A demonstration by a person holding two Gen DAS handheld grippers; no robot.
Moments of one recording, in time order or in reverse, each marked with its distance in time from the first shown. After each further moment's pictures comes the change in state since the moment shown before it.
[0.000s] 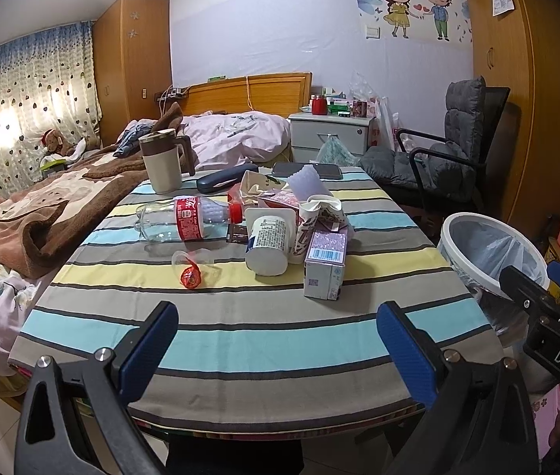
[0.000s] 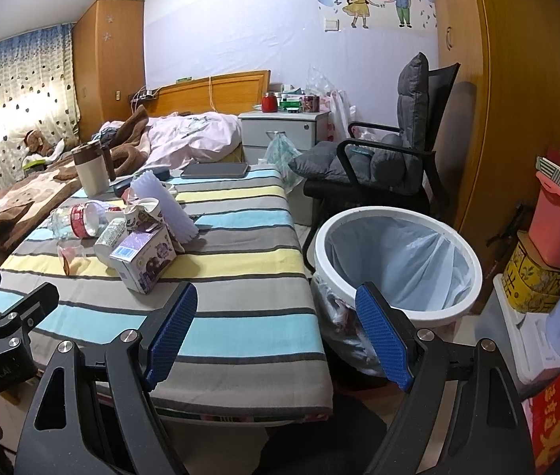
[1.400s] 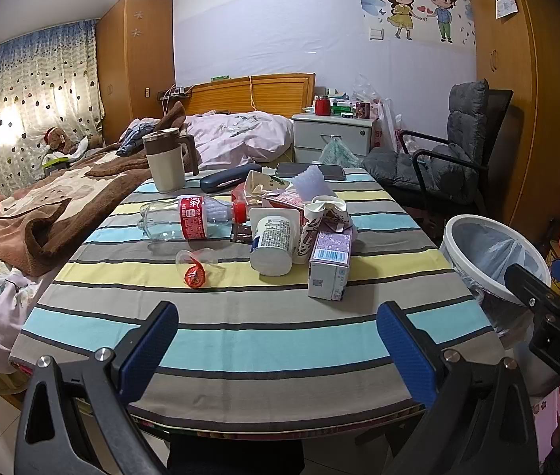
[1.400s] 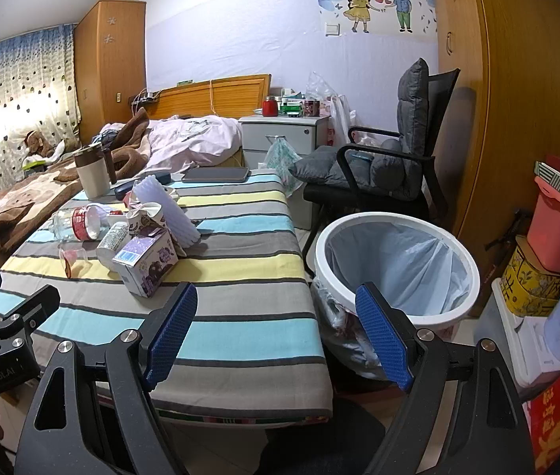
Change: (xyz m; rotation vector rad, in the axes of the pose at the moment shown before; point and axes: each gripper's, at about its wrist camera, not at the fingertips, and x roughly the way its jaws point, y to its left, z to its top) left arm 0.001 0.002 0.000 -0.004 -0.001 0.003; right arm -0.002 0.003 0.001 -0.005 -0.013 -0.004
